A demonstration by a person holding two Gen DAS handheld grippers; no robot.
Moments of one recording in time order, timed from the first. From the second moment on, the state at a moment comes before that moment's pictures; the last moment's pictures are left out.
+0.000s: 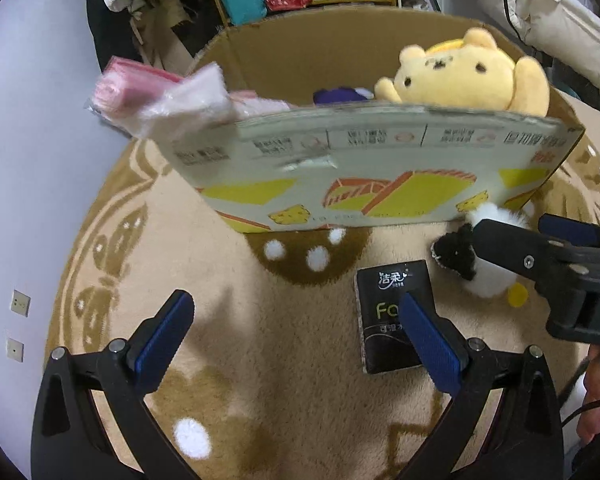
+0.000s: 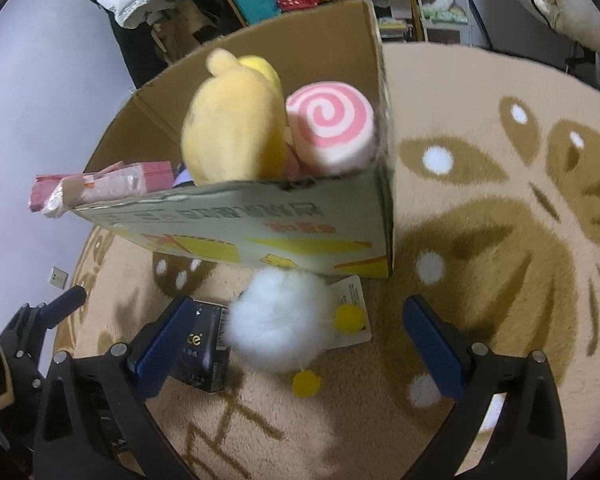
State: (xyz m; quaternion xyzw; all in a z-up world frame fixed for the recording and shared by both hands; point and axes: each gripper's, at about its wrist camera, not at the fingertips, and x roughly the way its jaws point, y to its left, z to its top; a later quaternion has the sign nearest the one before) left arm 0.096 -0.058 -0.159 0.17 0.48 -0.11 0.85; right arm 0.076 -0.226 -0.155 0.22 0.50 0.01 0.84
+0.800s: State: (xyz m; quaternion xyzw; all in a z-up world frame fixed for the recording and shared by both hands) left arm 0.110 -0.073 -0.201 0.17 0.50 -0.15 0.84; right arm 0.089 -0.215 -0.173 0.20 0.52 0.02 0.83
